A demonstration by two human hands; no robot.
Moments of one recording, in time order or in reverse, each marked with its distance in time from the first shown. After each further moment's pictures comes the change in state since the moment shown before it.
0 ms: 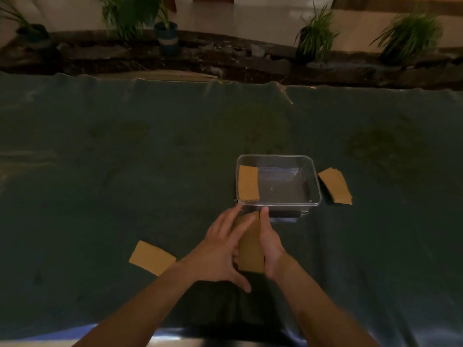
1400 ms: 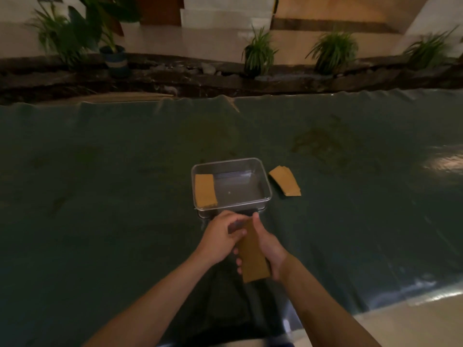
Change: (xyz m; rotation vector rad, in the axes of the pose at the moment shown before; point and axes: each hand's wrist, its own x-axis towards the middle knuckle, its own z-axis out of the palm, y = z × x) left_hand 0.059 0.105 0.003 -0.449 0.217 -0.006; right_hand -0.049 0.000 -0.083 -0.017 -0.030 -0.135
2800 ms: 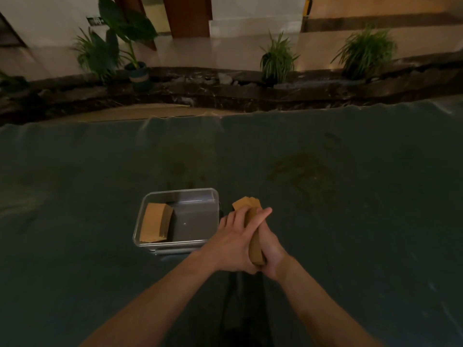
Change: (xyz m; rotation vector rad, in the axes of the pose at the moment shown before) left_hand 0.165 0.125 0.133 0.693 -0.219 0.111; right_hand 0.044 -0.139 -0.186 0.103 -0.042 0.040
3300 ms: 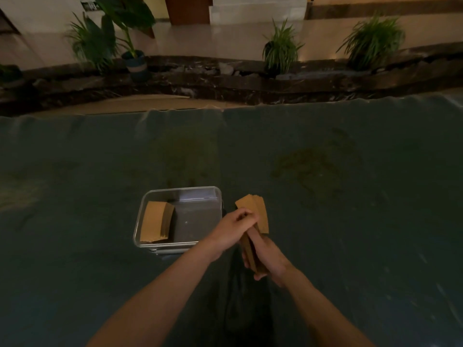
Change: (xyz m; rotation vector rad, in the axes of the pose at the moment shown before) left_hand 0.027 -0.020 -0.011 -1.022 -0.010 -0.445; right_hand 0.002 0.004 -0.004 -0.567 -0.066 -0.095
